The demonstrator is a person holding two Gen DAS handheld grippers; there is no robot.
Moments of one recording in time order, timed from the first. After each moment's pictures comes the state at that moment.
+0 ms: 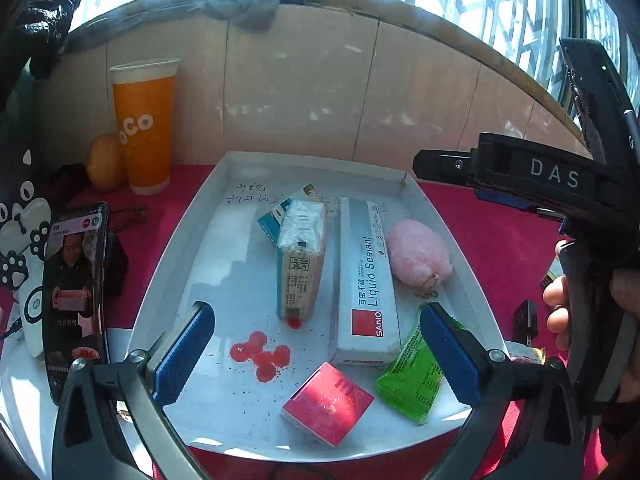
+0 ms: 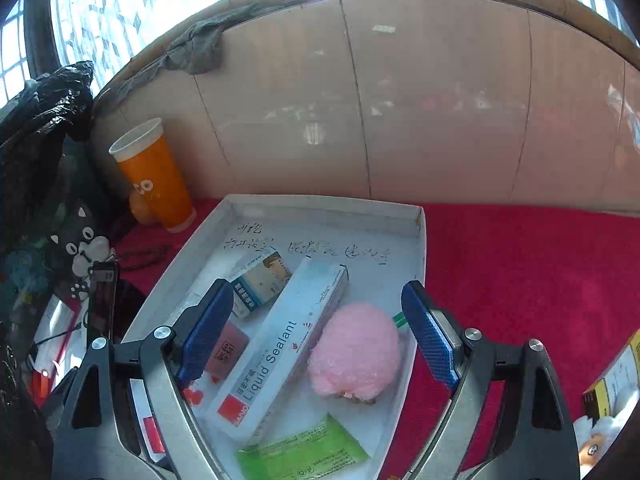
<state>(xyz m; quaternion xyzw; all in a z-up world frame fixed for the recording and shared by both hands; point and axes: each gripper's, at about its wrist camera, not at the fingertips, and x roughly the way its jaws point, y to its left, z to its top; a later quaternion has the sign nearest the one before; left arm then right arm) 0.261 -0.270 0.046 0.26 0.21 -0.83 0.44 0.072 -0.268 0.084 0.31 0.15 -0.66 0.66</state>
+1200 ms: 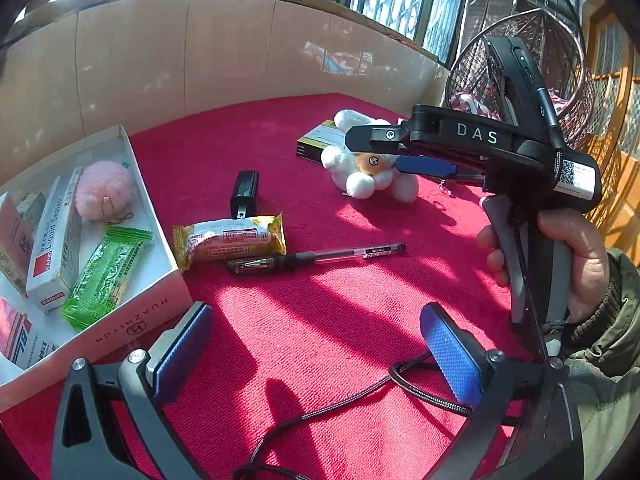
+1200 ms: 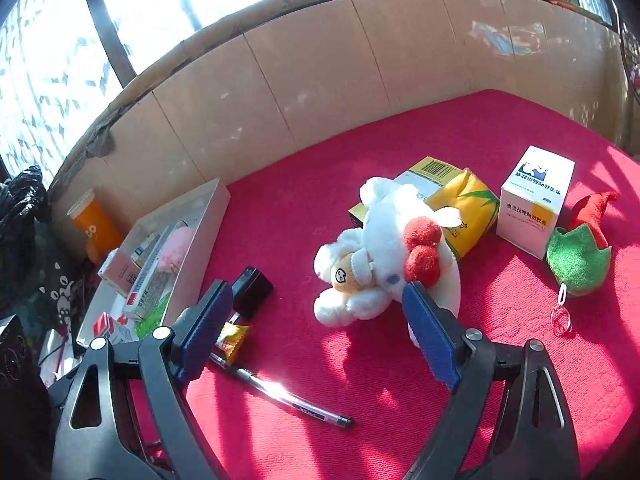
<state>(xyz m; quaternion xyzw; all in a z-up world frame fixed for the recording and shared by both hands) 0.165 -0.119 0.012 0.37 0.12 -0.92 0.10 -0.058 -0.049 0.026 0.38 0.02 -0.75 0.53</state>
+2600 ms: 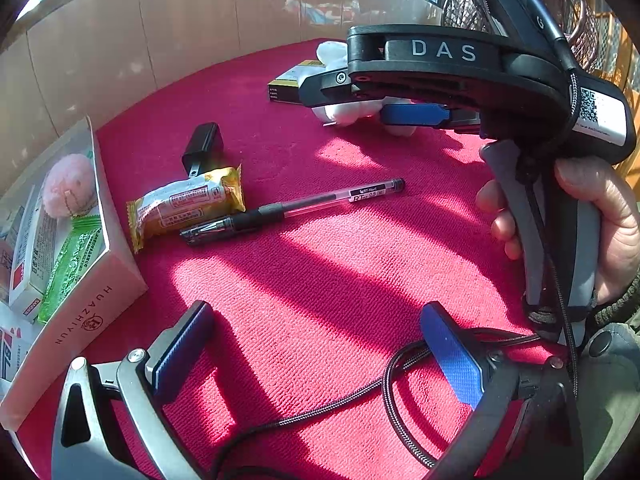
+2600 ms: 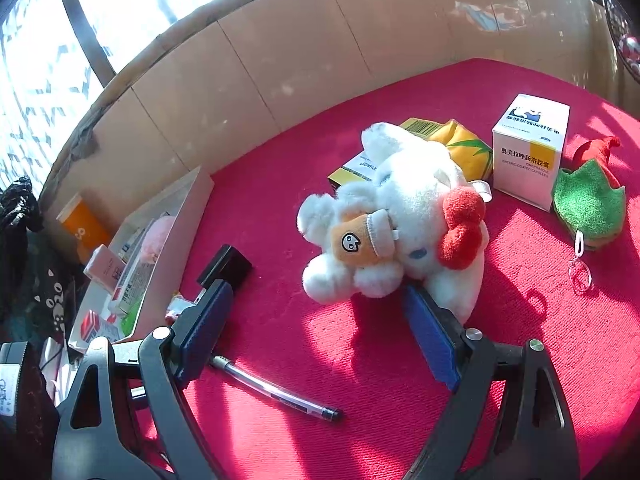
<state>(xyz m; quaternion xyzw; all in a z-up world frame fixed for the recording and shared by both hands) 0.131 -0.092 -0.011 0.44 0.06 -0.89 0.10 -0.056 -0.049 0.004 0.39 0.01 -0.76 0.52</state>
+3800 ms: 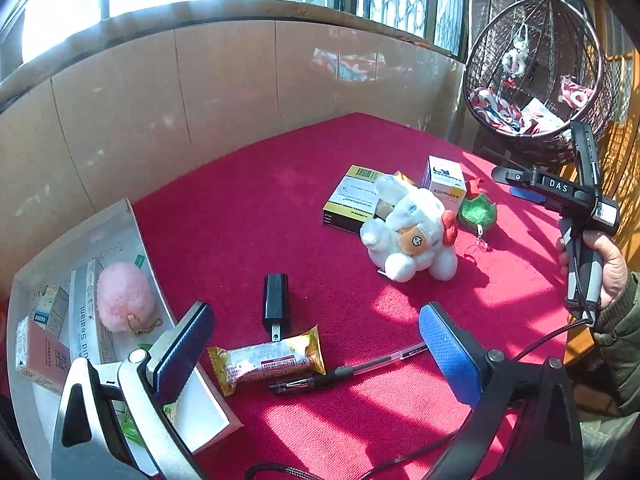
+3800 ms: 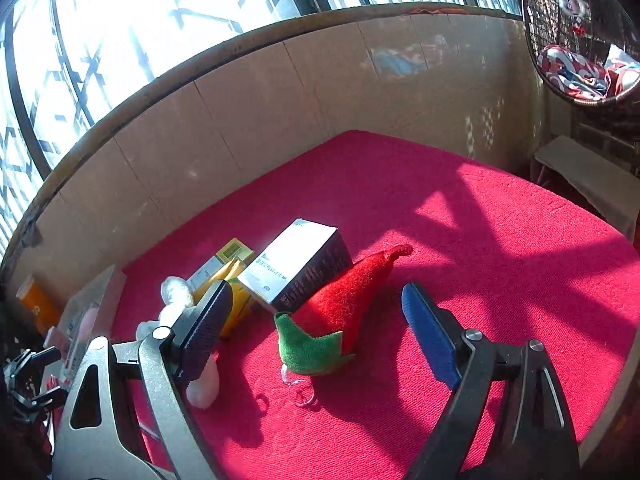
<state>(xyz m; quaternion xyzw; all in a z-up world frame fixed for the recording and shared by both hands) 0.092 -0.147 0.071 0.36 0.08 -0.92 0.13 -0.199 0.060 0.042 0.37 -0.04 -0.83 0.41</state>
